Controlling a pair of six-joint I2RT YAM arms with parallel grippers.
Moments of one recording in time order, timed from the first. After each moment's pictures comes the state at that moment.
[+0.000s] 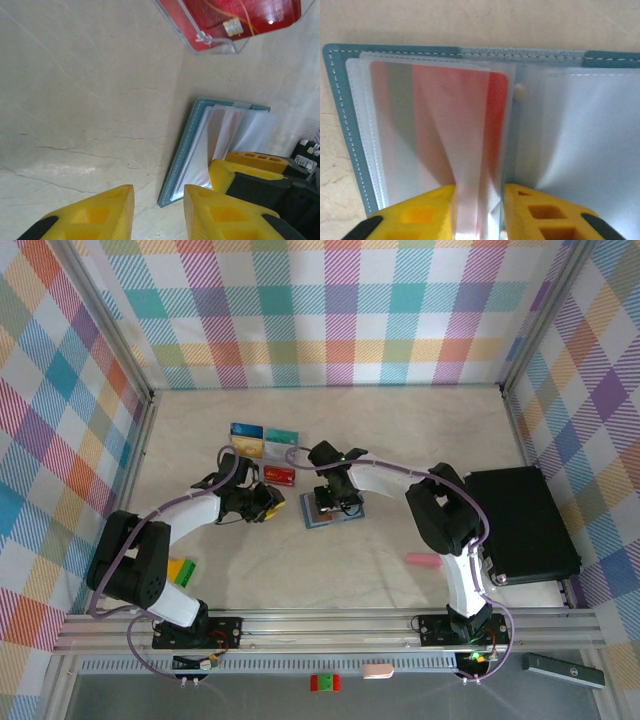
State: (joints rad) left arm -0.31 1.53 0.78 -0.26 0.45 -0.96; right arm 0.75 2.06 1.47 -0.76 -0.11 0.48
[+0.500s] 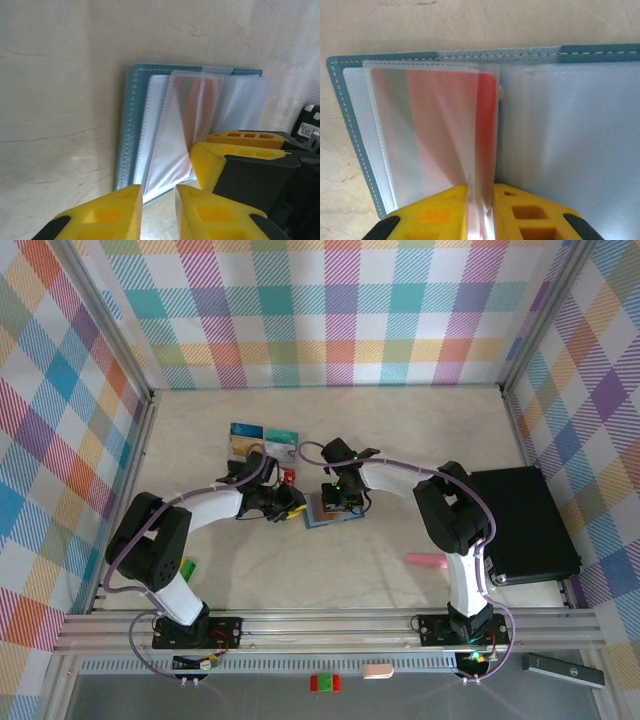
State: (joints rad) left arm -0.45 1.67 0.87 -0.19 0.48 -0.97; right arm 0.69 2.02 1.39 -0.66 -0.24 0.52
